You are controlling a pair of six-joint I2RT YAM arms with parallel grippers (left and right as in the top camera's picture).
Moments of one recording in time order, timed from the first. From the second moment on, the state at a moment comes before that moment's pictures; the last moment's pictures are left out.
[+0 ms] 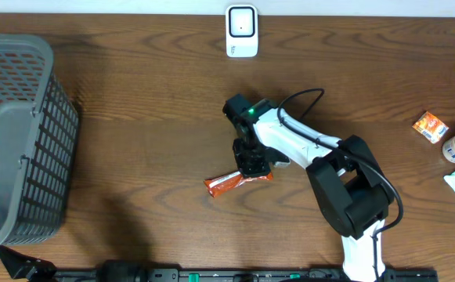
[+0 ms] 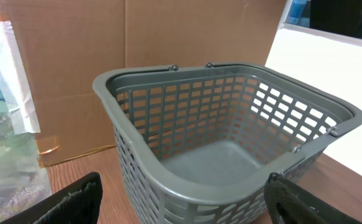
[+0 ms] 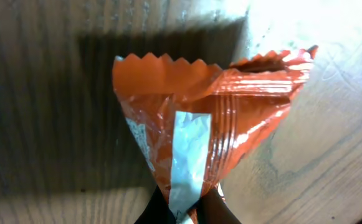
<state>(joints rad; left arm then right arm) -0.07 0.01 0.96 -1.09 -0.95 -0.28 0.63 2.12 1.43 -0.99 -0.24 1.96</state>
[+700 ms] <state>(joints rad) -0.07 0.01 0.96 -1.09 -0.95 -0.28 0.62 1.75 1.48 -0.56 0.15 0.93</state>
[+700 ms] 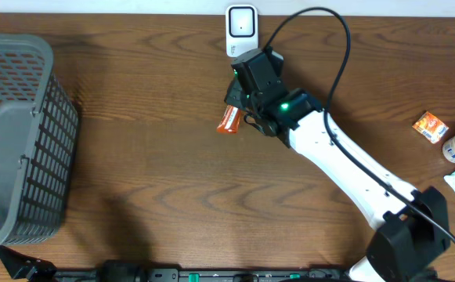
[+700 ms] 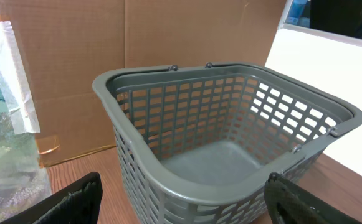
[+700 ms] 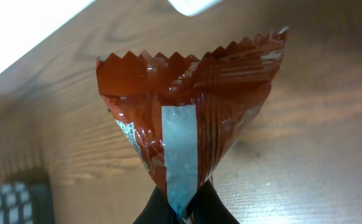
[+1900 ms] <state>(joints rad) -0.07 0.01 0.96 -1.13 -0.95 -0.28 0.30 1.93 1.48 0.65 -1.35 0.13</state>
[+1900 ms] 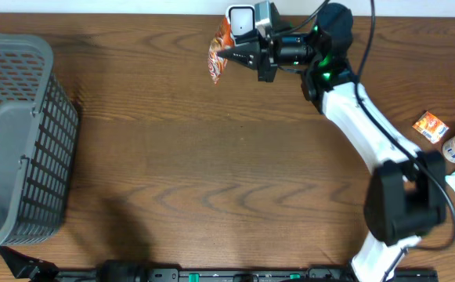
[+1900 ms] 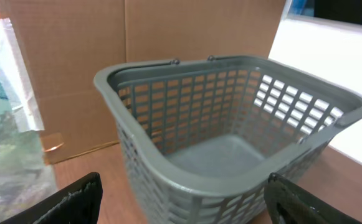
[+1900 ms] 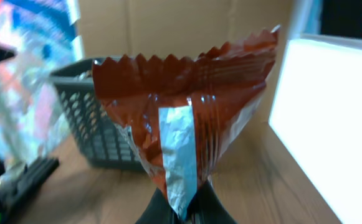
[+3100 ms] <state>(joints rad) -0.07 0.01 0.95 -1.21 -0.95 -0.28 0.28 2.13 1.48 -0.77 -0.36 1.03</state>
